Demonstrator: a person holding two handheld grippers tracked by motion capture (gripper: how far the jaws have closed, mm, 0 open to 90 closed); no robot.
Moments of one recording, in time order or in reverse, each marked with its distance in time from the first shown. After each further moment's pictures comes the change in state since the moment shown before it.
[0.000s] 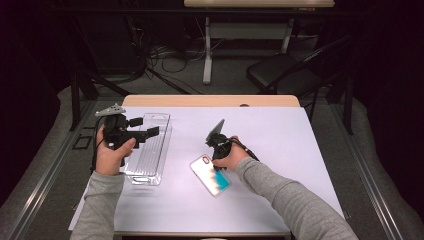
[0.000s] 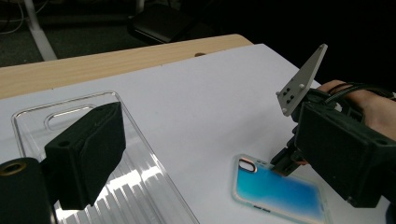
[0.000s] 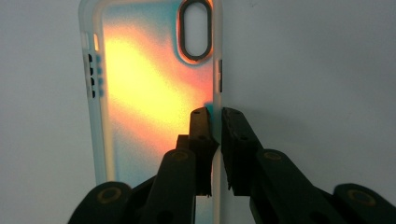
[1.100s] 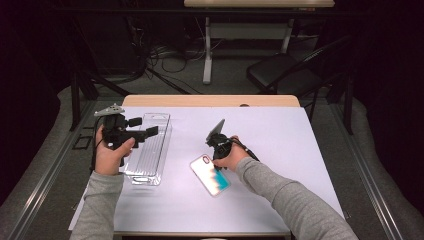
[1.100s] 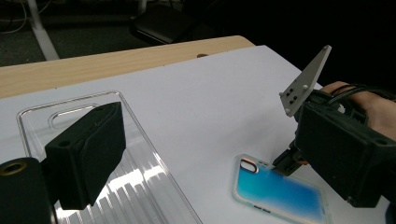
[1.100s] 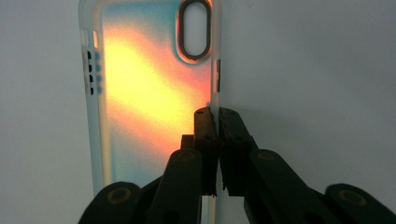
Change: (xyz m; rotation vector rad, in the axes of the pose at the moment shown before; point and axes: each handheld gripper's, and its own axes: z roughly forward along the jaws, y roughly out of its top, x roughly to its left) left arm 0.002 -0.001 -0.001 -0.005 0.005 -0.008; right arm 0.000 -0.001 0.000 -0.021 -0.001 0.008
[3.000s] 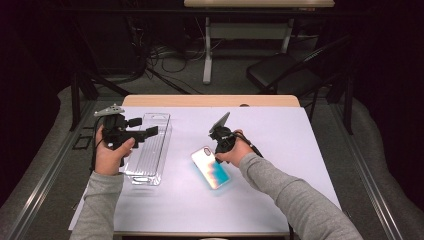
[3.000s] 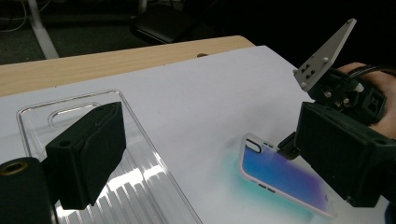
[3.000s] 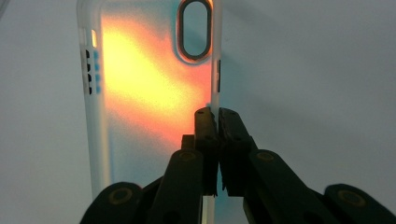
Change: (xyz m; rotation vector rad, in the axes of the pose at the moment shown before) left arm 0.000 0.000 0.000 0.001 0.001 -0.006; right arm -0.006 0.002 -0.027 -0.087 -0.001 0.000
